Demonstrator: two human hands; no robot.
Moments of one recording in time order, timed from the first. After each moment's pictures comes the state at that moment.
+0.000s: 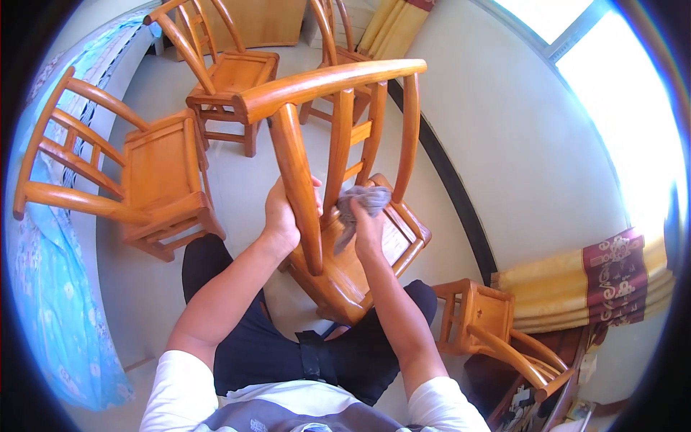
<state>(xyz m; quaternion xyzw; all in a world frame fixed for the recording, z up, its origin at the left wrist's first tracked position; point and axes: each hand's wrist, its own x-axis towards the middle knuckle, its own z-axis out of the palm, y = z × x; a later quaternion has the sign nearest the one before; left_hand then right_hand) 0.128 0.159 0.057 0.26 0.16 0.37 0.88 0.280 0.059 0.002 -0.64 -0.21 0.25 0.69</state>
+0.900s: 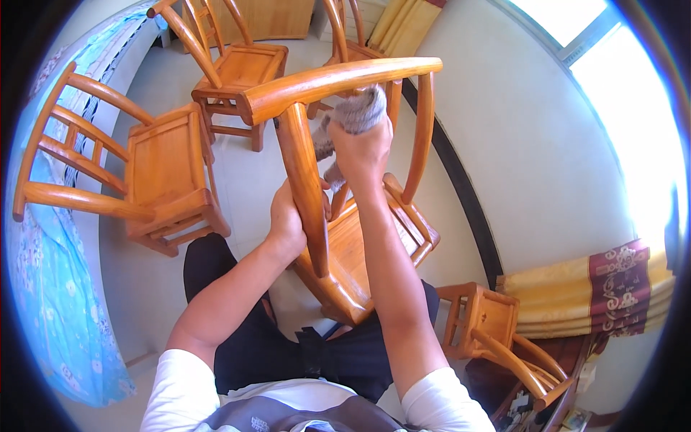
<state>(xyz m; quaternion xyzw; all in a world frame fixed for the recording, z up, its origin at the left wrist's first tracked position) 0.127 0.154 0.063 0.30 0.18 0.37 0.86 0.253 0.163 0.141 -0.72 -0.43 -0.08 0.54</state>
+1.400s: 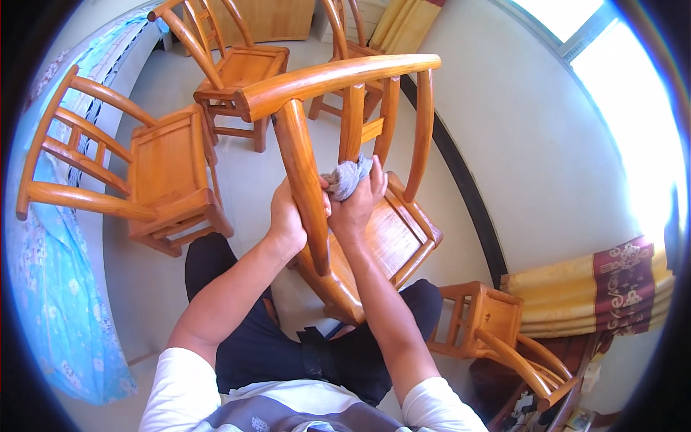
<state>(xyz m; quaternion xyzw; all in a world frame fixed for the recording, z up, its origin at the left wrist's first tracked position) 0.127 0.157 0.054 0.27 0.15 0.37 0.88 0.243 0.107 0.034 -0.72 -0.47 -0.20 0.47</state>
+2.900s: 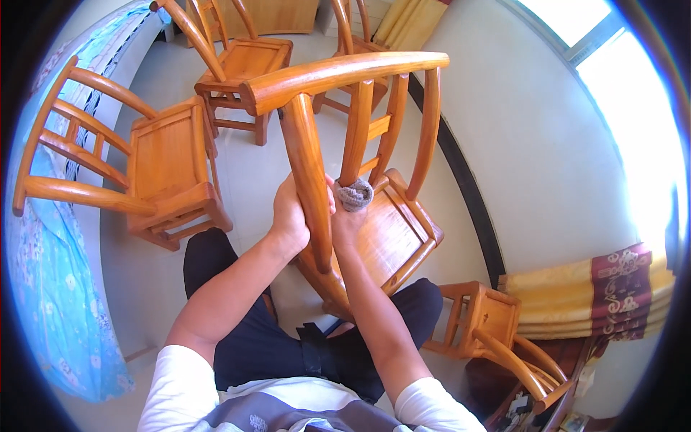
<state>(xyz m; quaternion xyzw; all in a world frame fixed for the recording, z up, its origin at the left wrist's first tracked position) 0.125 0.157 0.060 0.28 0.16 0.37 0.87 0.232 0.109 -0.022 -0.65 -0.22 0.17 0.71</state>
